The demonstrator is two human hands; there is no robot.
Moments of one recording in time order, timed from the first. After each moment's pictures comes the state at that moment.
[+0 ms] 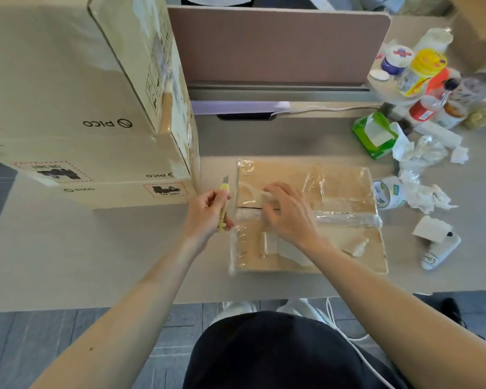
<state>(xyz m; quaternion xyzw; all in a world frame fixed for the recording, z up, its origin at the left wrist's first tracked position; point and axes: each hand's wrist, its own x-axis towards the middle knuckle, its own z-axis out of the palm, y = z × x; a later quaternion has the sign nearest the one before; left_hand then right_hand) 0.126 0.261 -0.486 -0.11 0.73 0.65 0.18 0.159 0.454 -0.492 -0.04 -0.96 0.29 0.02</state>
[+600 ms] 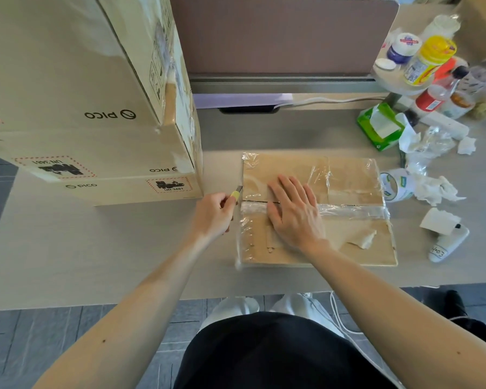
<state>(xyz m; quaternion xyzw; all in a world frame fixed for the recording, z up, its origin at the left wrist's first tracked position) 0.124 0.254 -0.504 -0.02 0.86 0.48 0.18 0.173 0.452 -0.519 -0.01 -0.99 0.14 0.03</state>
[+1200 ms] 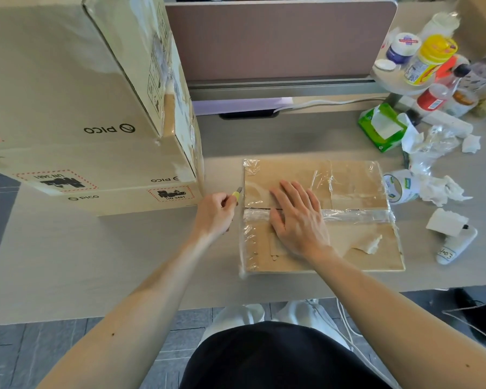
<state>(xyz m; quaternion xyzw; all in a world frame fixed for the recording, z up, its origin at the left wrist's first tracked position) 0.104 0.257 -0.504 0.00 0.87 0.47 0.16 0.172 0.452 -0.521 -0.02 -0.99 0.14 0.03</state>
